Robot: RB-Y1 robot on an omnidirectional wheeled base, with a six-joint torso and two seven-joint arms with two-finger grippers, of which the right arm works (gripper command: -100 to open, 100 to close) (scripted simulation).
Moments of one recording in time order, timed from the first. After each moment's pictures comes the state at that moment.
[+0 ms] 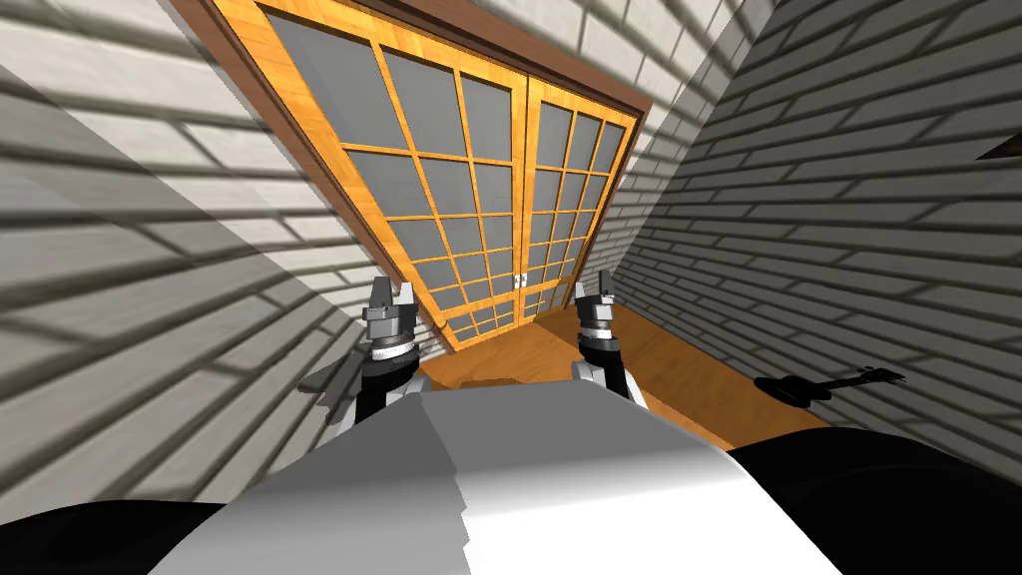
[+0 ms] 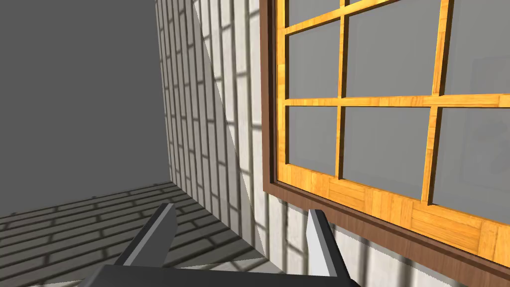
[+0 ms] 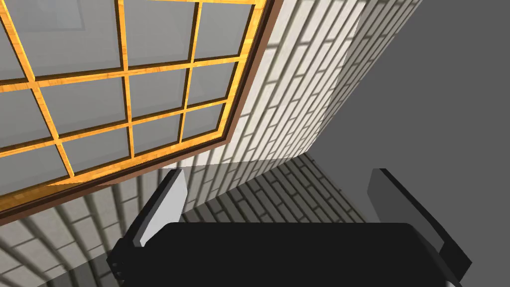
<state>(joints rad) 0.51 0.04 0.03 -2.28 0.10 -0.50 -0.07</state>
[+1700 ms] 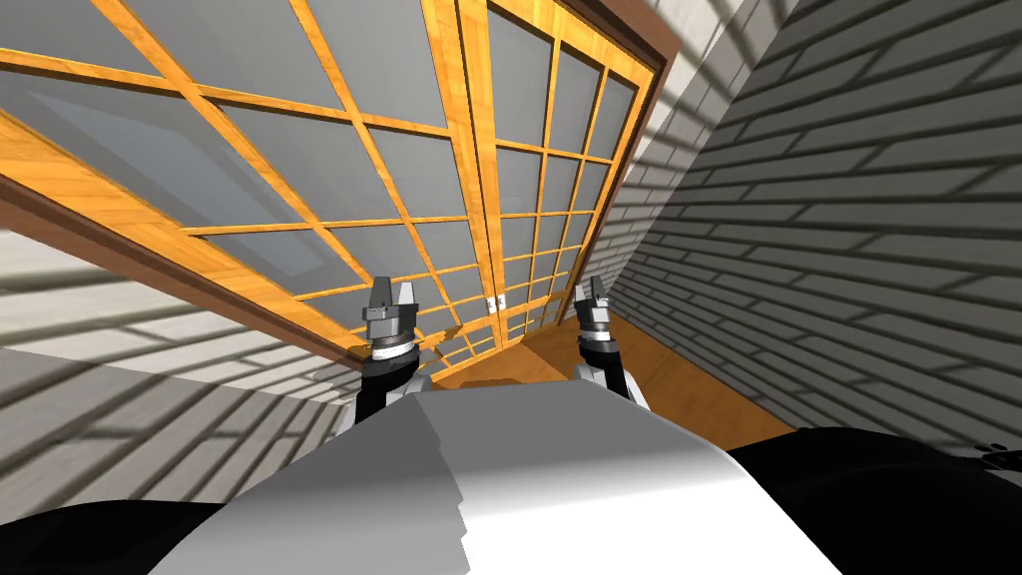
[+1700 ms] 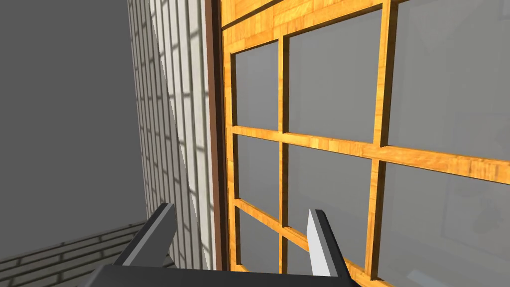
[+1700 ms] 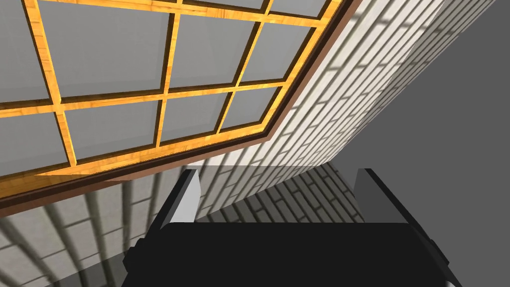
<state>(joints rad) 0.51 -0.01 0.02 -2.24 0.10 -0.52 -0.02</state>
